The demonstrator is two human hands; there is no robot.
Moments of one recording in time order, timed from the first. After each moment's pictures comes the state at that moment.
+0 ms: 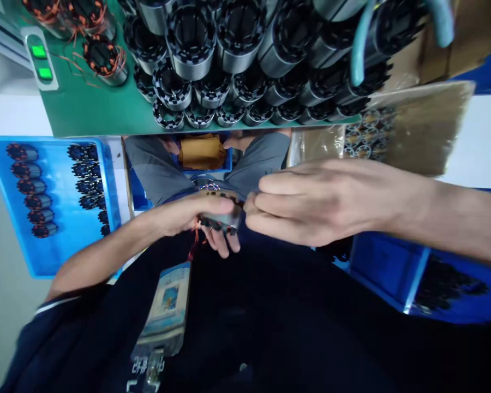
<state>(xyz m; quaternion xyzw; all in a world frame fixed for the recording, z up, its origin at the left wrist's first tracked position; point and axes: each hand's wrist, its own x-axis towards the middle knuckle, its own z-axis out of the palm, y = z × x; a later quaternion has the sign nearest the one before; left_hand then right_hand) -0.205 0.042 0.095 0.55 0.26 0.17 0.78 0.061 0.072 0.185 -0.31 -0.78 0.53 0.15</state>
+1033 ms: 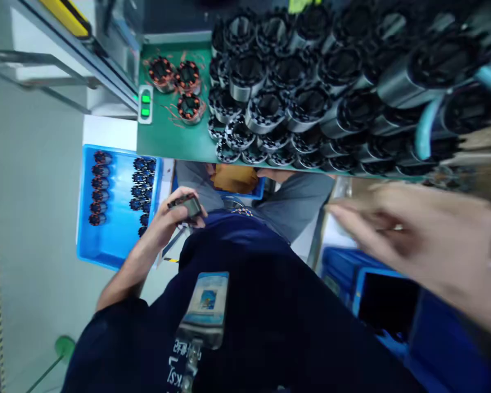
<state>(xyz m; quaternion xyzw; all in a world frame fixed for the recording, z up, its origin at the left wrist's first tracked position) -0.317 0.014 0.098 0.25 0.50 0.40 0.73 0.090 0.071 0.159 -0.43 -0.84 0.18 0.28</state>
